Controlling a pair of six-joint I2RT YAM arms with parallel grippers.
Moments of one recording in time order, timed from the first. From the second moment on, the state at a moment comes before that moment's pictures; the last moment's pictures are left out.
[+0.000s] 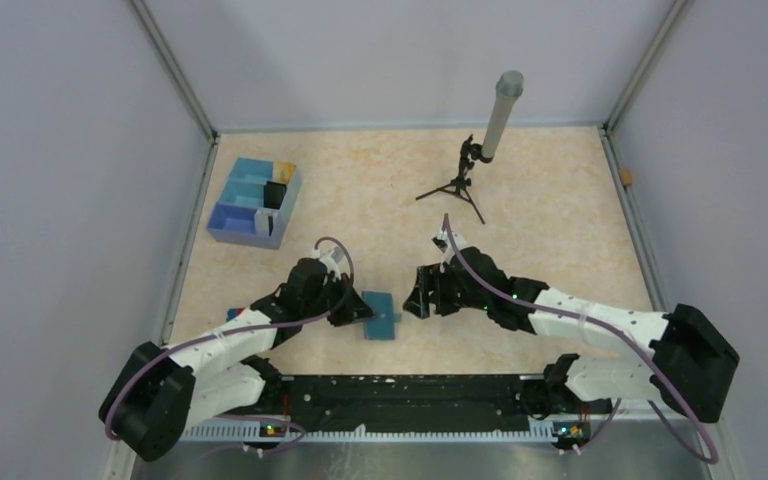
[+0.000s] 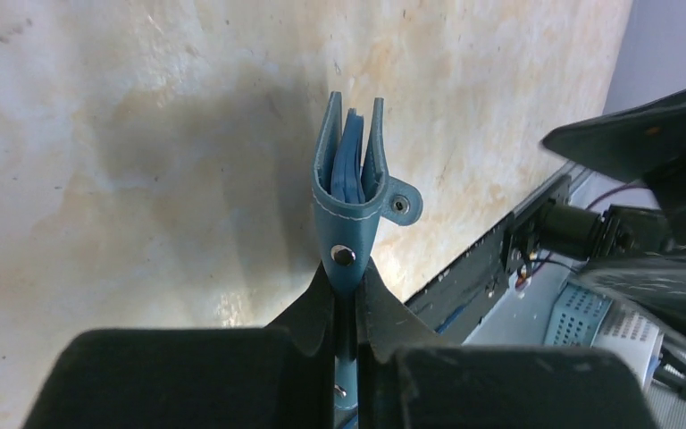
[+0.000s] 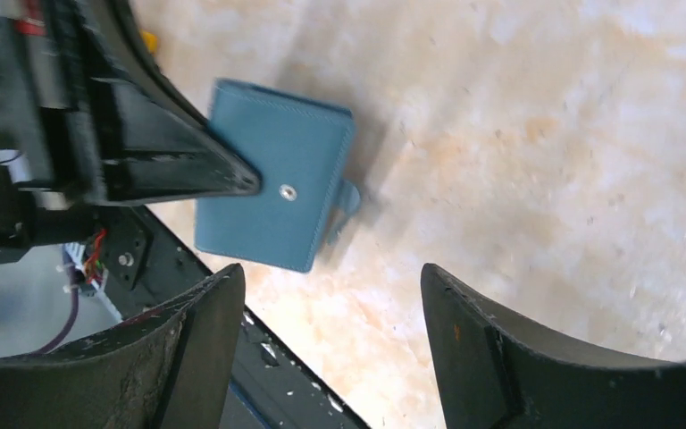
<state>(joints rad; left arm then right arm) -0.58 1.05 0.34 0.00 0.41 -0.88 0.92 1.14 0.63 -0.07 -0.09 0.62</state>
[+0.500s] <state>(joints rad) -0.60 1.05 0.30 0.13 0.32 -0.95 0.99 1.45 0.64 0.06 -0.03 0.81</state>
